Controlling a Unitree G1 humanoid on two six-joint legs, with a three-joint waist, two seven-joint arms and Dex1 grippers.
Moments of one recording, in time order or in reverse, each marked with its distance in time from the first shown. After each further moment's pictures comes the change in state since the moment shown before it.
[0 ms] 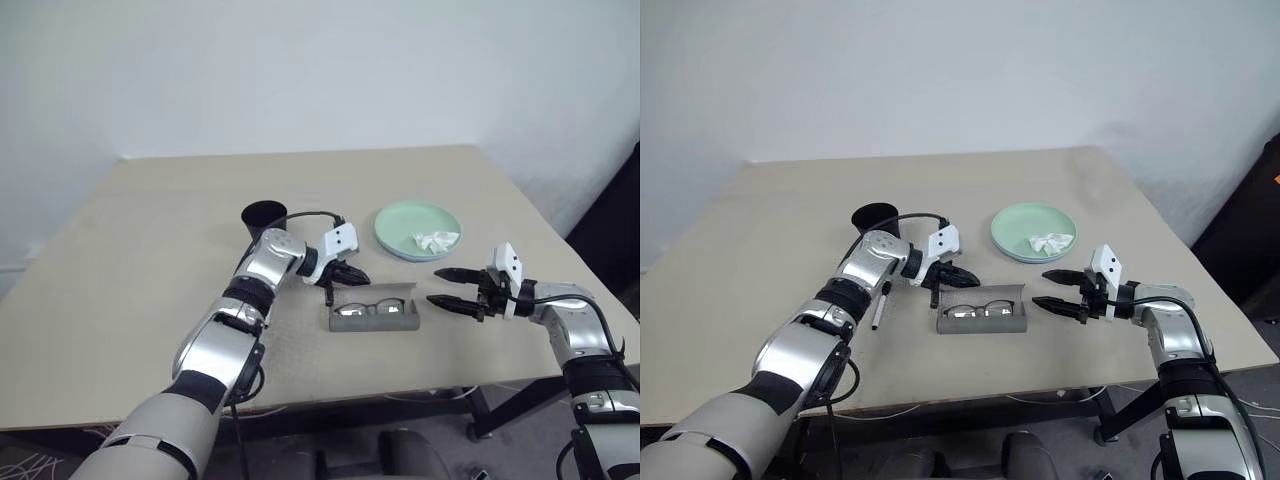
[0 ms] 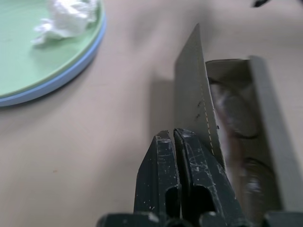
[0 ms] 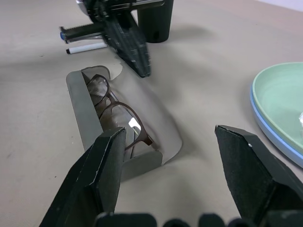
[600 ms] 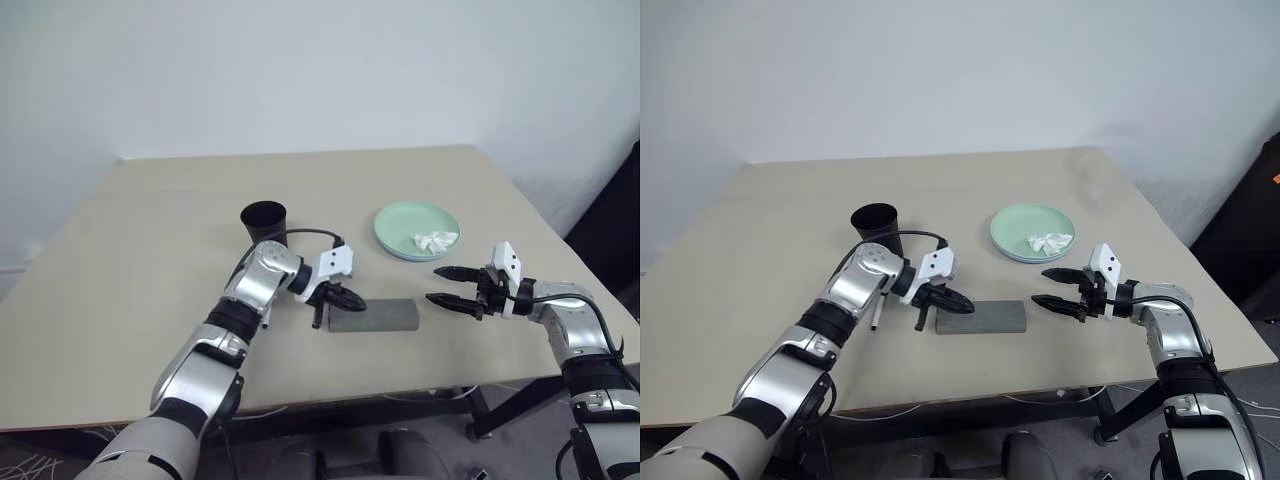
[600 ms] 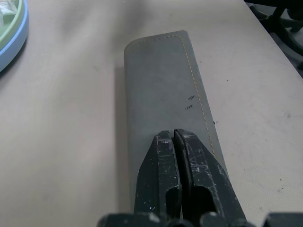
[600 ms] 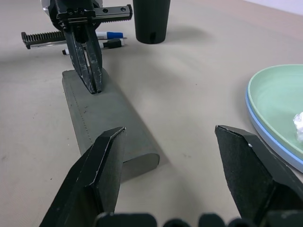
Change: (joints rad) left arm 0.153 0.081 -0.090 -0.304 -0.010 0.092 -0.068; right arm -0.007 0.004 0.007 0.001 -0.001 -0.003 -0.017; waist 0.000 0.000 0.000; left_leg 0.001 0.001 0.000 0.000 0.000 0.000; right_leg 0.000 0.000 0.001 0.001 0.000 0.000
